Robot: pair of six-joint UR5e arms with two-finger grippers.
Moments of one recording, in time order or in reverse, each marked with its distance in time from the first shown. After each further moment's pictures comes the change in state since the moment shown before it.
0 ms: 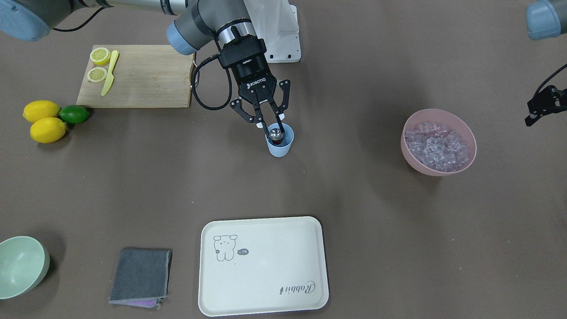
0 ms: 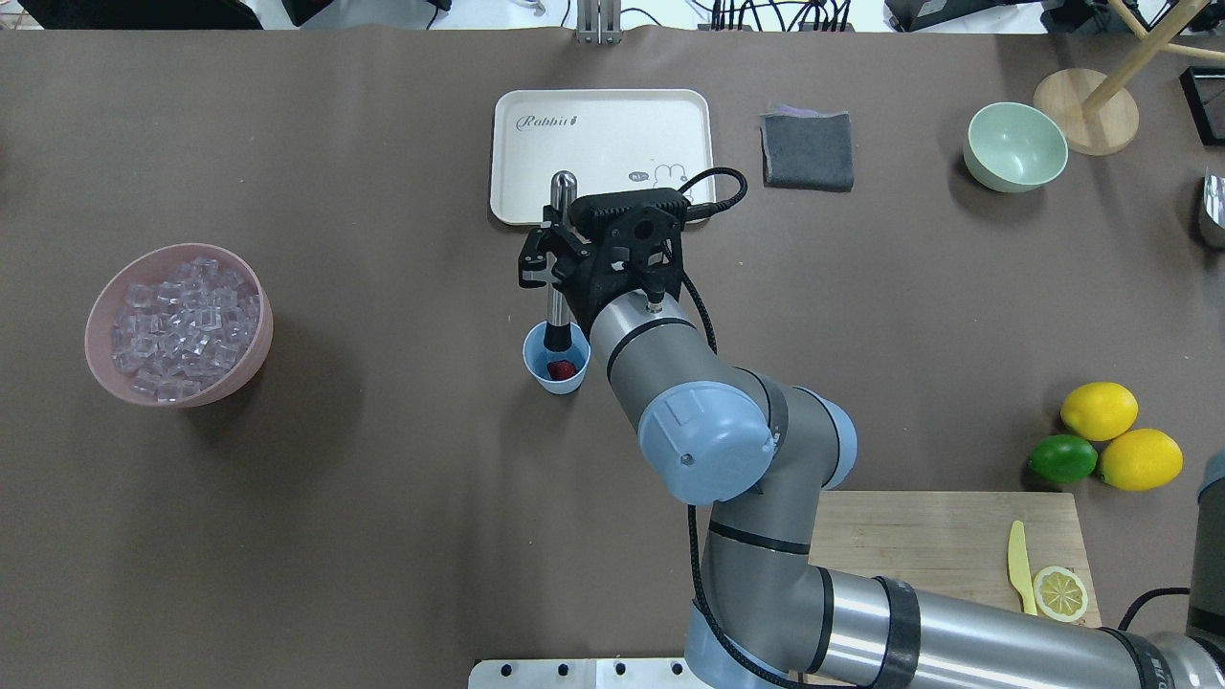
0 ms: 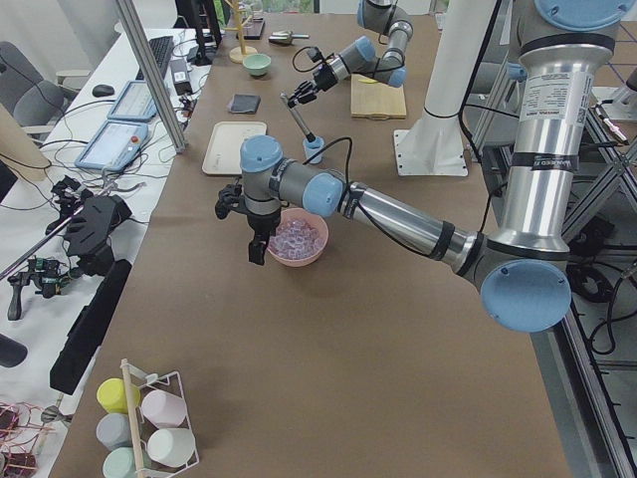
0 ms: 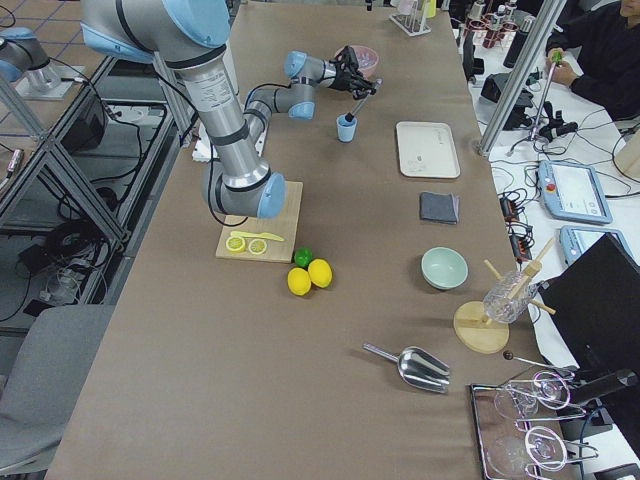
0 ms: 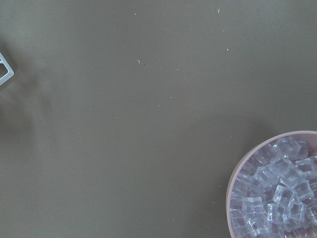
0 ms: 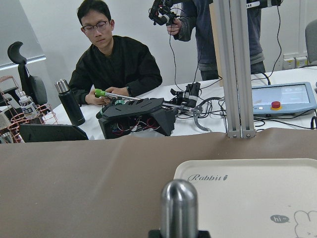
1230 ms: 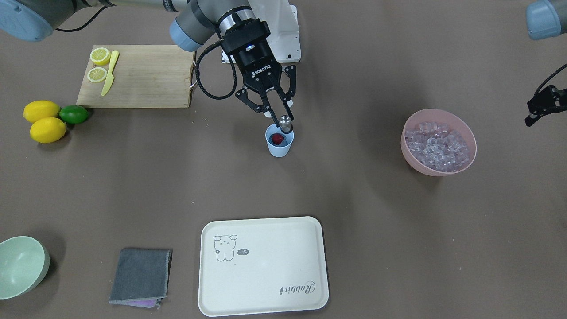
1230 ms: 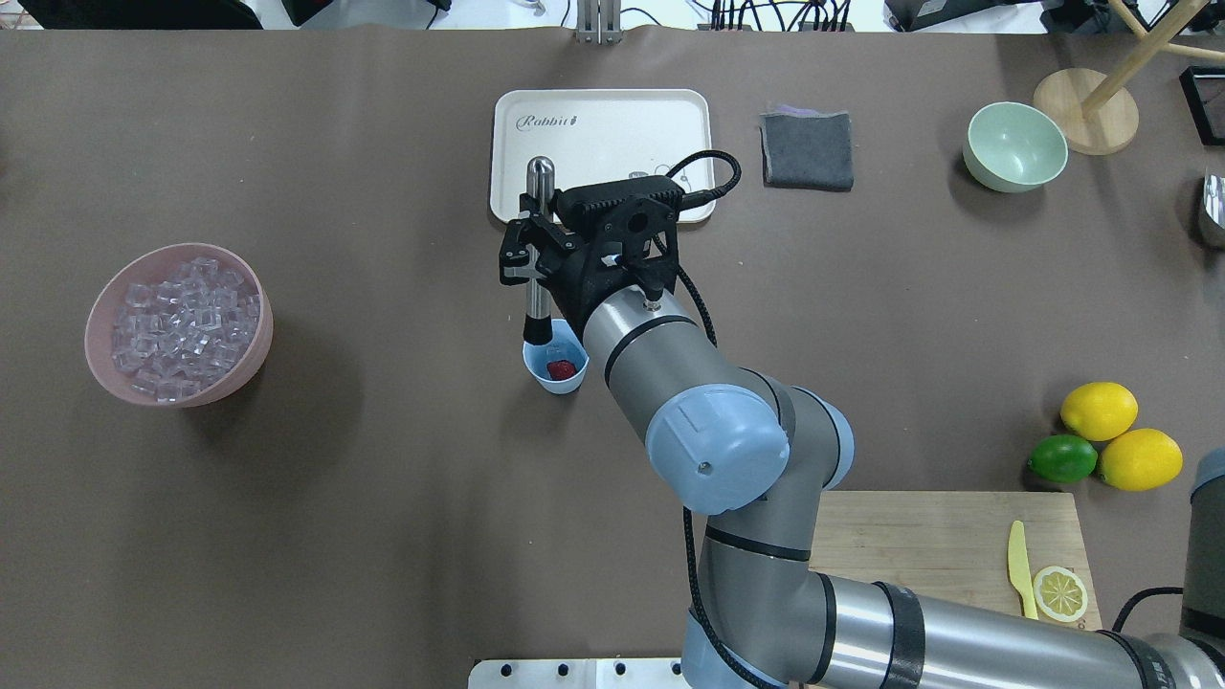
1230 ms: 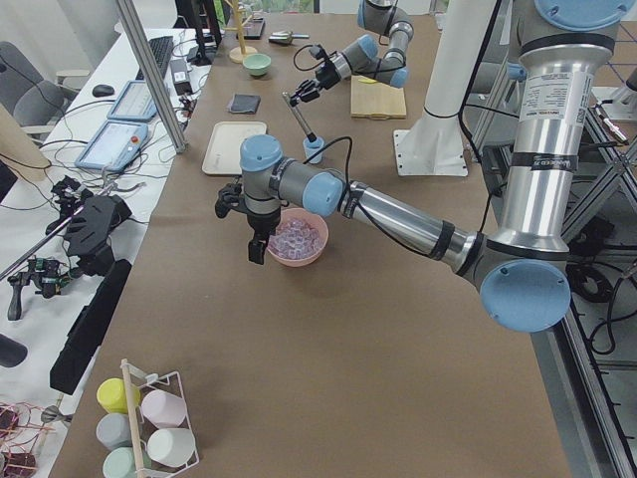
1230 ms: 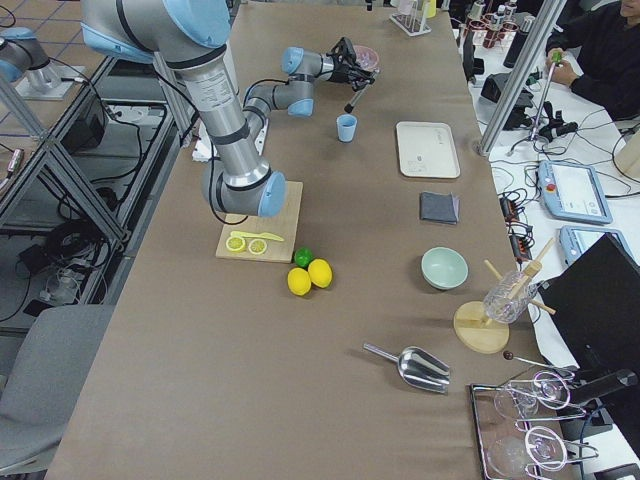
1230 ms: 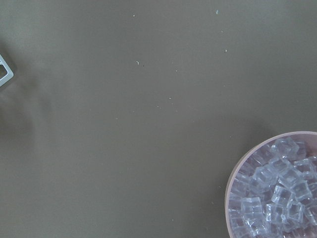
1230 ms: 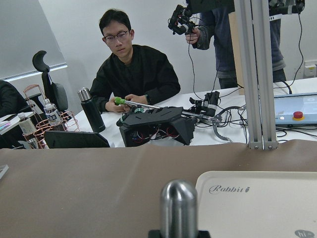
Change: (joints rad) left arm 0.000 0.000 -0.001 0.000 0.000 -0.001; right arm -0.002 0.010 0.056 0.042 0.008 -0.080
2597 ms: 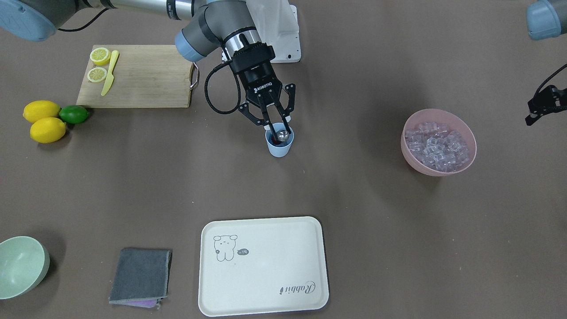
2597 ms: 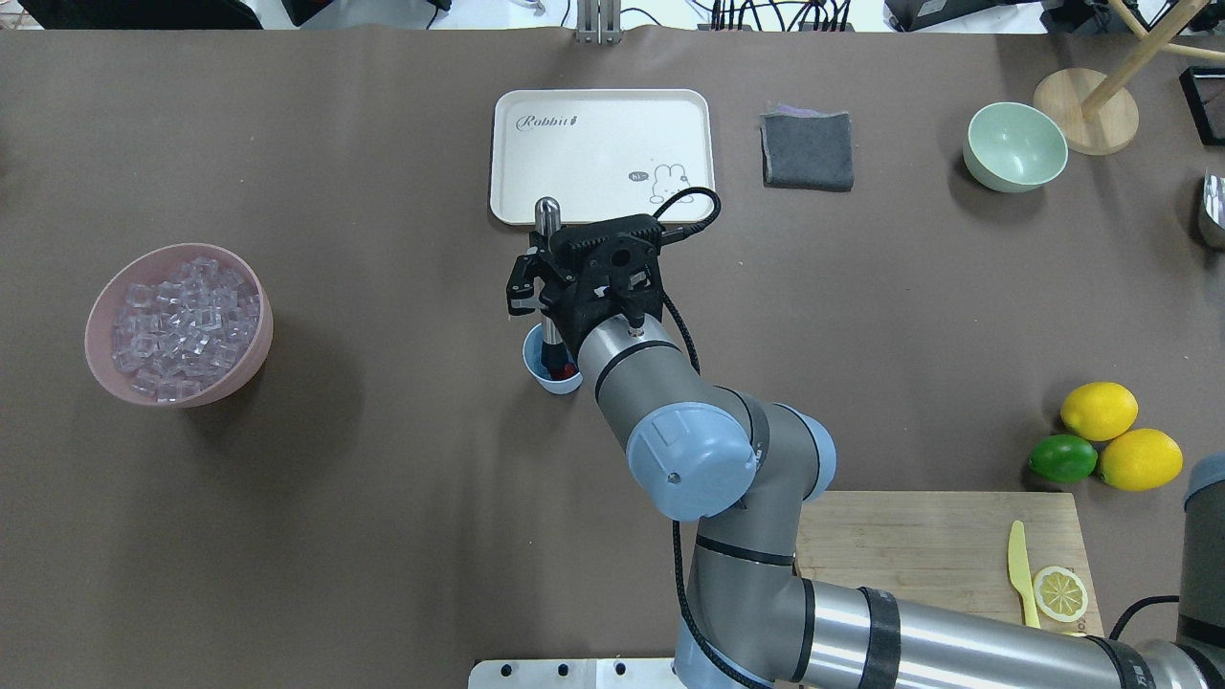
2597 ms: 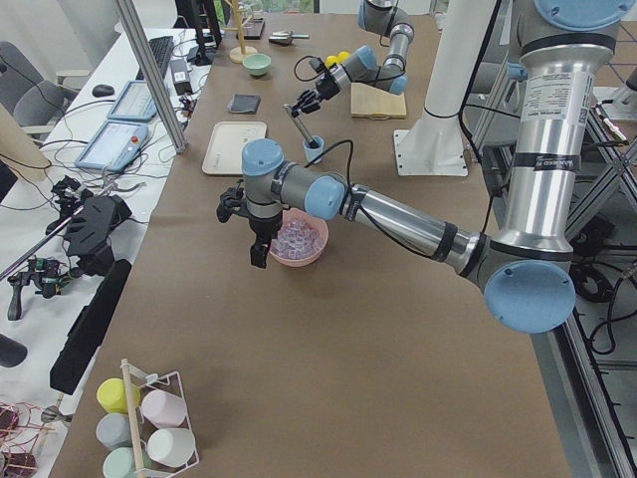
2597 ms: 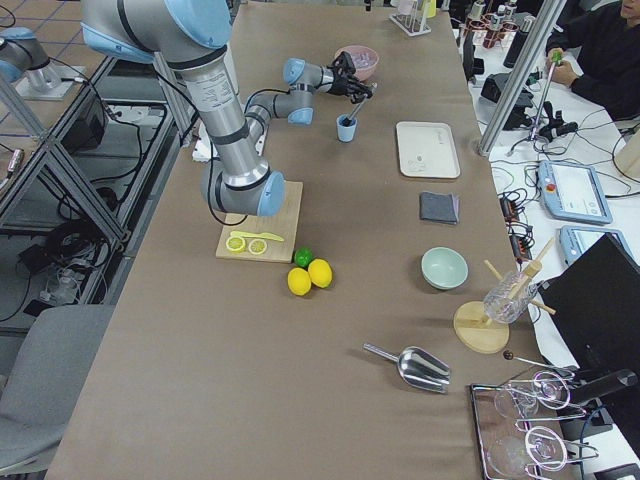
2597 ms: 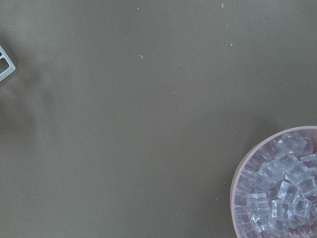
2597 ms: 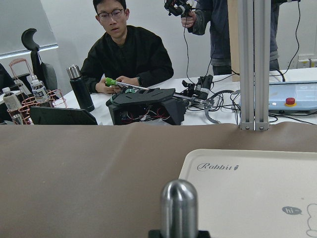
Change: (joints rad) left arm 0.000 0.014 0.002 -0.006 0.000 0.002; right arm -0.022 0.000 -0.101 0.008 -0.005 0.009
